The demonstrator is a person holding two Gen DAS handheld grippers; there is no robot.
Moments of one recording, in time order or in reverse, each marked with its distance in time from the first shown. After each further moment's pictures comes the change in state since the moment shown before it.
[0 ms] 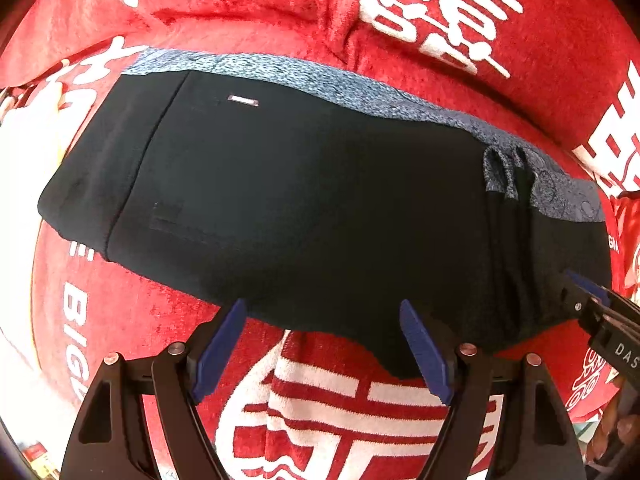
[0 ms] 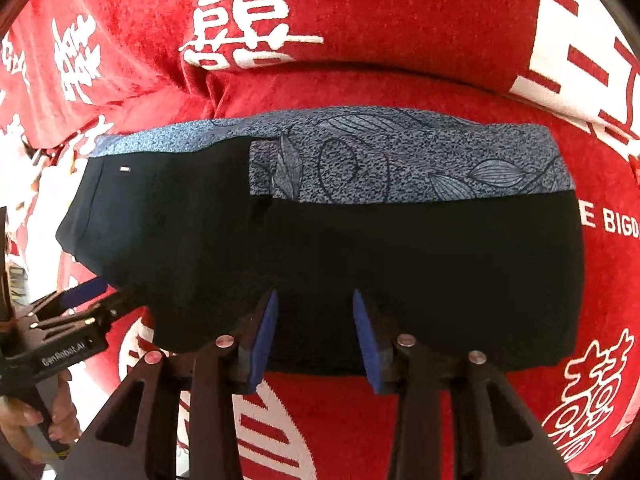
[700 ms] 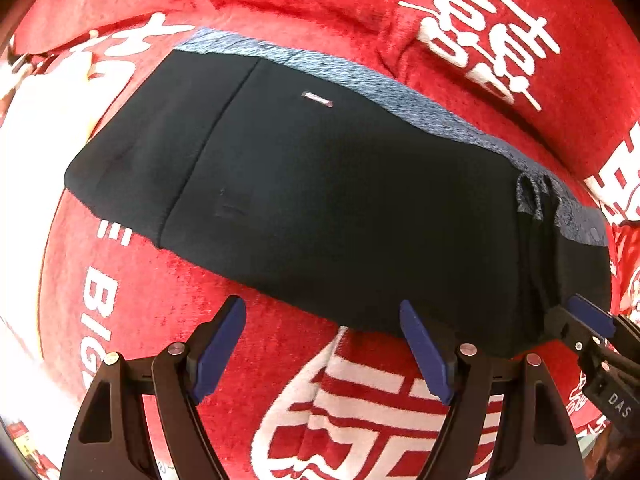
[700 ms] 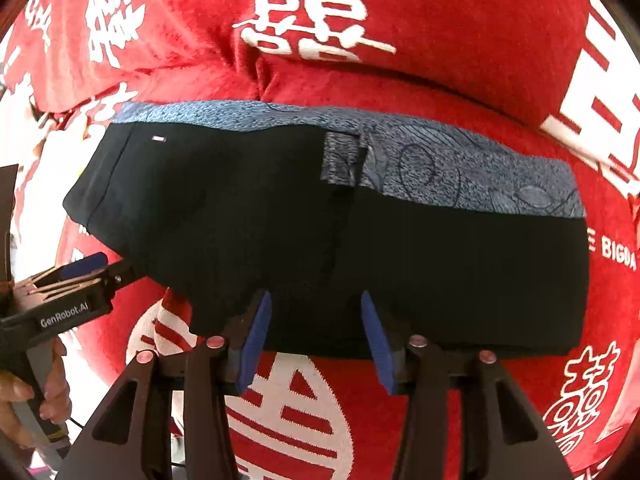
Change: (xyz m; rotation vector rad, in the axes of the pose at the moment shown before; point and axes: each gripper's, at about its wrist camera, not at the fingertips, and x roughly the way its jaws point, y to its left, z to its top) left arm -0.010 0.049 -0.010 -0.086 -0.012 -0.012; right arm -0.004 0.059 -0.012 -0.115 0.001 -0.051
